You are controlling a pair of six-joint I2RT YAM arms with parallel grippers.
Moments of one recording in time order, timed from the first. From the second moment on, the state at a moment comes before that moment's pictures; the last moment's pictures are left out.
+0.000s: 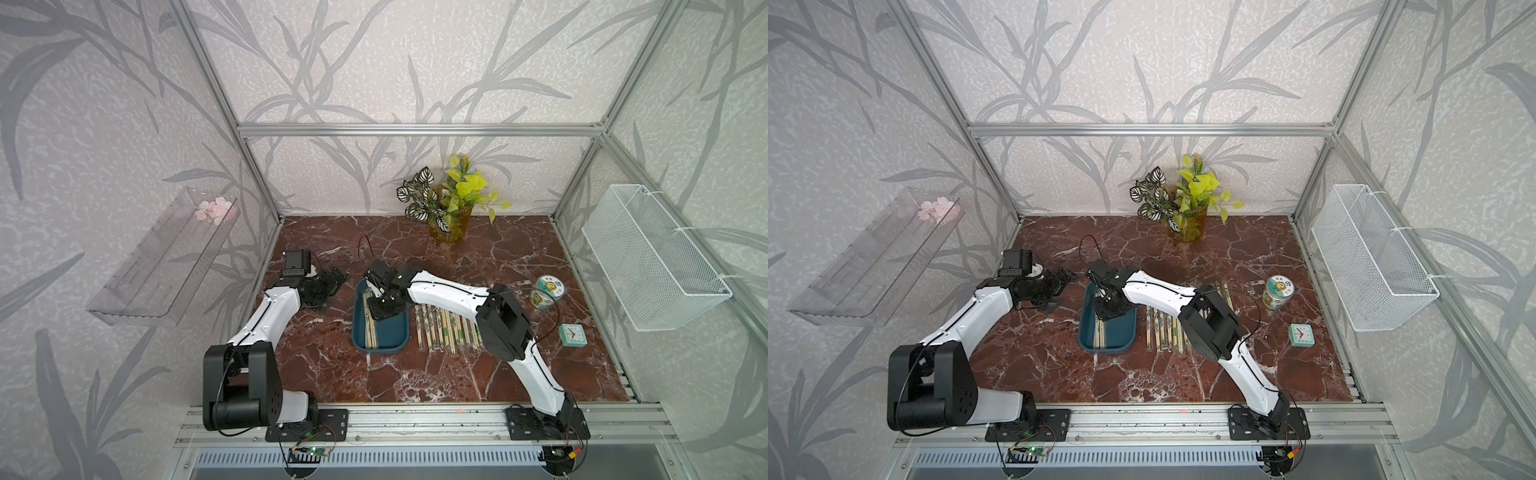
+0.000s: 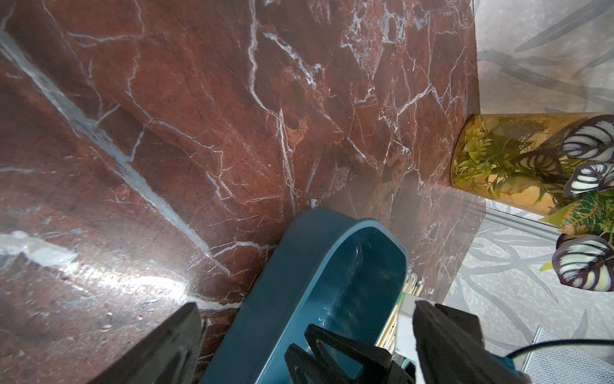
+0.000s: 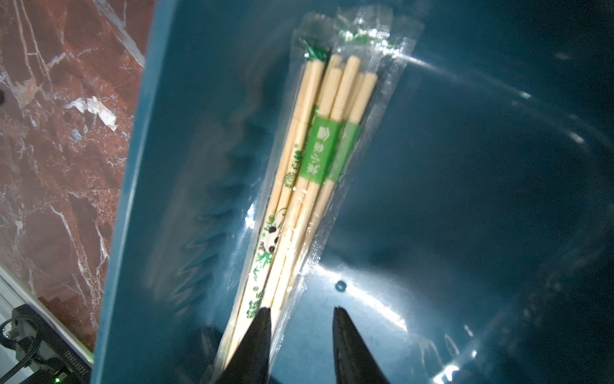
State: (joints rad) left arm 0.08 1.39 0.89 -0.52 0.43 -0.84; right arm 0.95 2.29 1.90 -0.81 -0.17 0.53
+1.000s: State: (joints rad) left arm 0.08 1.38 0.88 -0.51 0.44 -0.84; right arm 0.98 2.43 2.07 -0.91 -0.17 0.52
